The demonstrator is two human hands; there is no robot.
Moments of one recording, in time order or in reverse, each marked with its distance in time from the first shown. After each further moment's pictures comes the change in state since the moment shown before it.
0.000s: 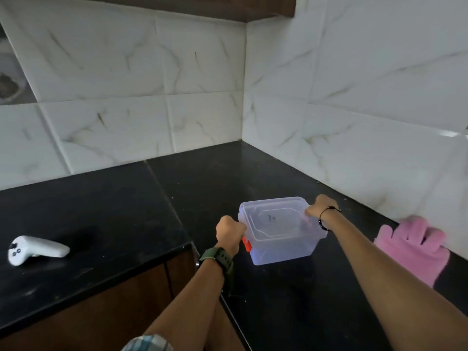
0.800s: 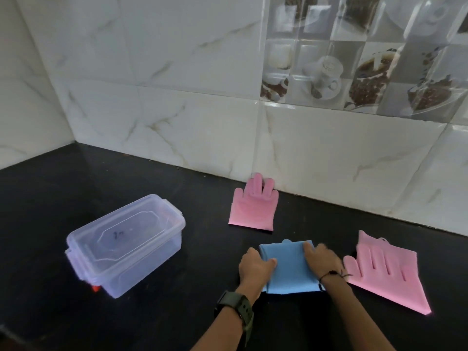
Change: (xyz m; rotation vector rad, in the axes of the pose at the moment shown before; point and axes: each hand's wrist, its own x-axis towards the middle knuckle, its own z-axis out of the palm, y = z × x) left_hand -0.180 -0.035 0.240 0.400 -0.808 0.240; right_hand -0.135 0.299 -0.017 0.151 0.254 0.691
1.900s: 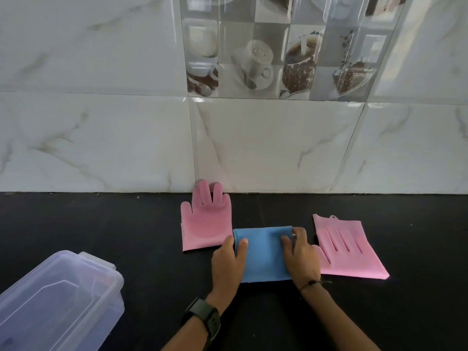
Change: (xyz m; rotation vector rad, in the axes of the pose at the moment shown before) left_hand 0.074 0.013 0.014 0.056 0.060 0.650; right_hand -0.002 0.002 0.006 0.289 0.402 -0.100
